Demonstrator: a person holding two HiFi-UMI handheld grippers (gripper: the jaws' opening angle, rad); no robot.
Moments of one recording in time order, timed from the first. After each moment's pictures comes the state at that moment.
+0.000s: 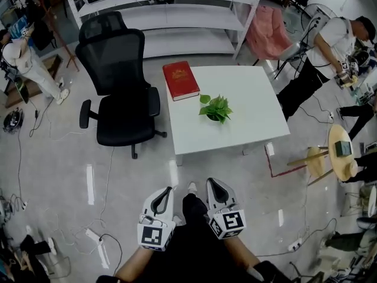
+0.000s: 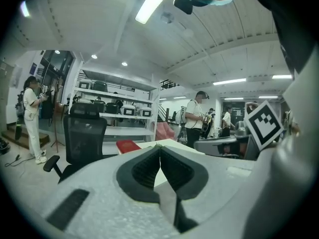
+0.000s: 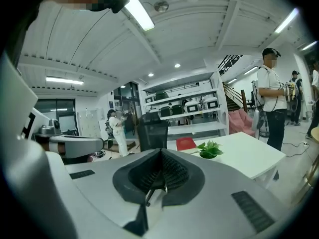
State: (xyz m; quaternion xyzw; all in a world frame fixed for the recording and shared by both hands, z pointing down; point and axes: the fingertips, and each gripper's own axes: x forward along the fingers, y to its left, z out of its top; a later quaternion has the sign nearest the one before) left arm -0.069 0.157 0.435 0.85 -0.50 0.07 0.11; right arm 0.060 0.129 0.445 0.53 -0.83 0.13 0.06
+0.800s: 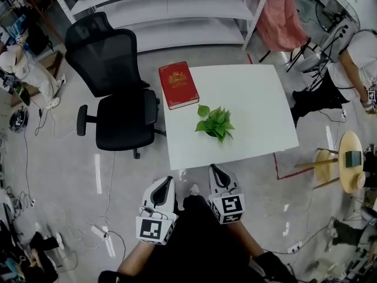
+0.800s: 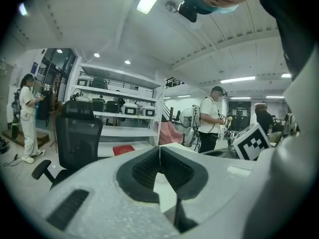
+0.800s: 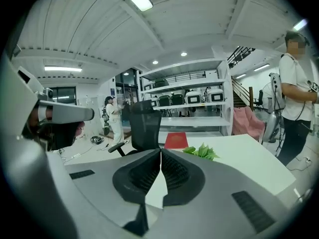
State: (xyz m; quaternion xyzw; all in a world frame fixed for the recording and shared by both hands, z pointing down) left arm -0.013 -0.009 0.425 0.84 -0.53 0.06 0.11; right arm 0.118 -0.048 0.491 0.51 -0.84 0.14 0.14
